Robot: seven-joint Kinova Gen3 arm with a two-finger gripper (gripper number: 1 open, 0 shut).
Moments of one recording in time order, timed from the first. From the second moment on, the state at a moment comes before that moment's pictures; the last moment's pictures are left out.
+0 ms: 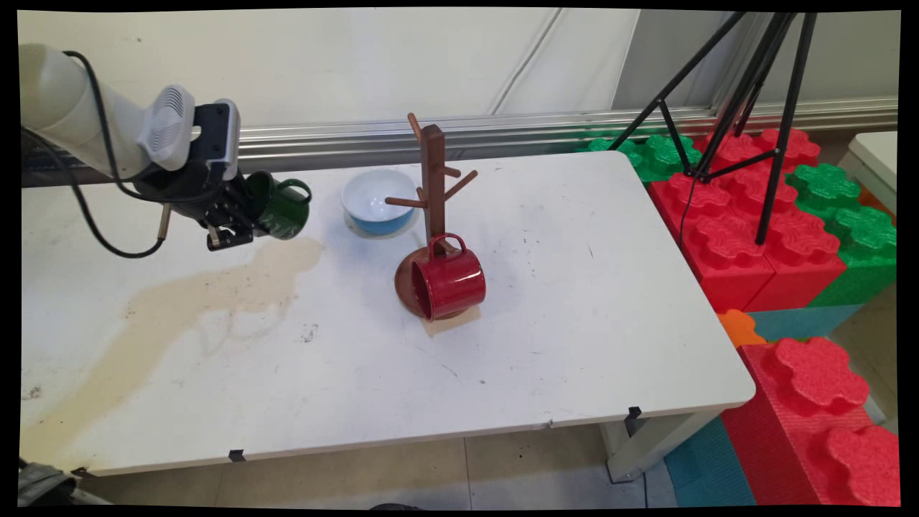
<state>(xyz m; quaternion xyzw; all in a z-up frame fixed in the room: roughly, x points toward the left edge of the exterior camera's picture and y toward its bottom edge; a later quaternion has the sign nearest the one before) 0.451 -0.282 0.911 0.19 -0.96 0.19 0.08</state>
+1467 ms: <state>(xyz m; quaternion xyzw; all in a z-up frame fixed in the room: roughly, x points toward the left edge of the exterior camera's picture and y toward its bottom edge) 0.454 -0.320 0.847 0.24 -0.96 0.14 -0.02</state>
